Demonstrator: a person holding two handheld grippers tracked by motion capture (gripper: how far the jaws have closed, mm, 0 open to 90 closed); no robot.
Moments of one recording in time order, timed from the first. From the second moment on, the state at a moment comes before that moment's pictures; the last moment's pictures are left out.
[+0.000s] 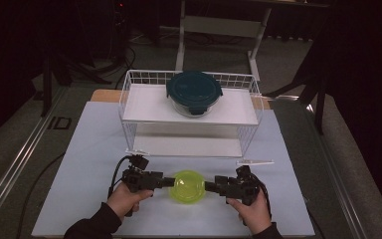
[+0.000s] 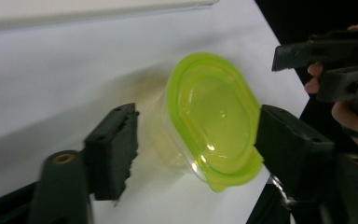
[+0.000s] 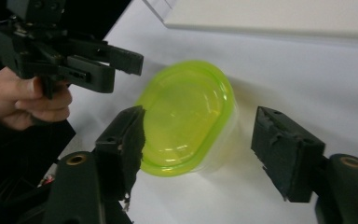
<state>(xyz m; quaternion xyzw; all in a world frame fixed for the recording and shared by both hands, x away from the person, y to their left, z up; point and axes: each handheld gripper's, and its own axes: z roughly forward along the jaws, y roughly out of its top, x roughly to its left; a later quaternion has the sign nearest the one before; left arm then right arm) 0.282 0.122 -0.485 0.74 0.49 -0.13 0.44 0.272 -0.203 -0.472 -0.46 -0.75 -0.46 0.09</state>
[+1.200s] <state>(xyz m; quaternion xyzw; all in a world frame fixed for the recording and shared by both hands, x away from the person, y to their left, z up) 0.271 0.120 -0.492 0.72 0.51 -0.18 0.43 0.277 -0.184 -0.495 -0.53 -0.72 -0.41 0.15</state>
